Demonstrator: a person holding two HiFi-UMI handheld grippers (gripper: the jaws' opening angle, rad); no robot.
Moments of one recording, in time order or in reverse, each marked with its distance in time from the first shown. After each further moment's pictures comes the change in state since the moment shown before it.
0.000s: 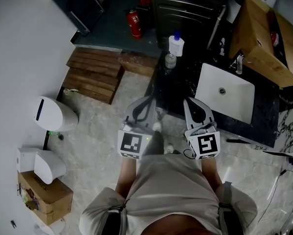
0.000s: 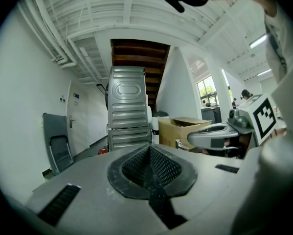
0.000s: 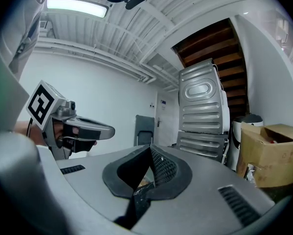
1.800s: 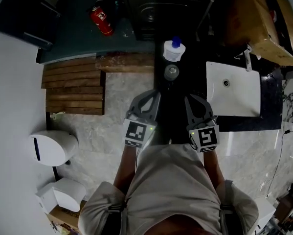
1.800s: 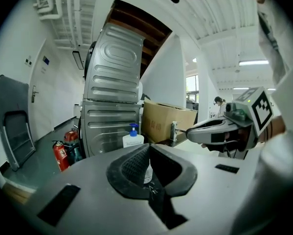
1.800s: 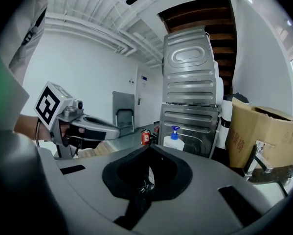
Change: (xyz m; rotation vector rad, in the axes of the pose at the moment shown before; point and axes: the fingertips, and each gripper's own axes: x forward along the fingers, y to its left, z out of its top) left arm 0.182 0.103 -0.109 -0.058 0.165 -0.407; right arm 0.163 -0.053 -0.100 0.075 0.271 -0.240
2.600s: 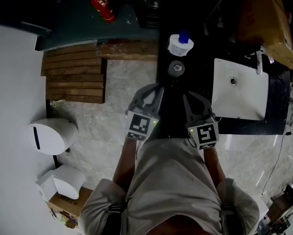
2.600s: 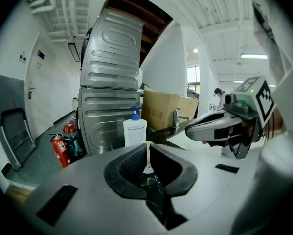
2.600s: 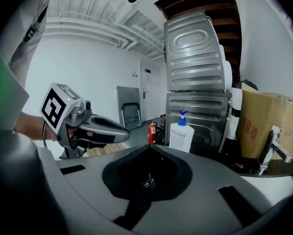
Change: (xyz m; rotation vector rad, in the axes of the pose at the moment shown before) left arm 0.035 0.012 -0.049 0.027 0.125 -0.009; right arm 0.035 0.005 -0.040 0.038 0.080 0.101
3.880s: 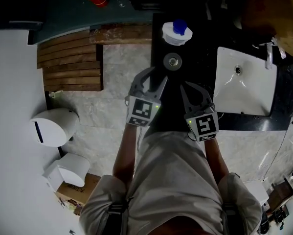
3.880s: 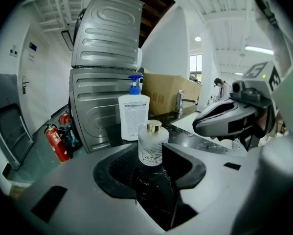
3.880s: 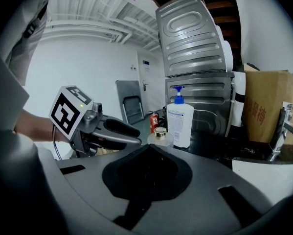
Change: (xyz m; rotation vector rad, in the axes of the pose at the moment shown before) left arm 0.065 0.009 -0.045 -0.006 0.134 -0.016; right arm 0.032 -0.017 -0.045 0.067 0.086 0.060
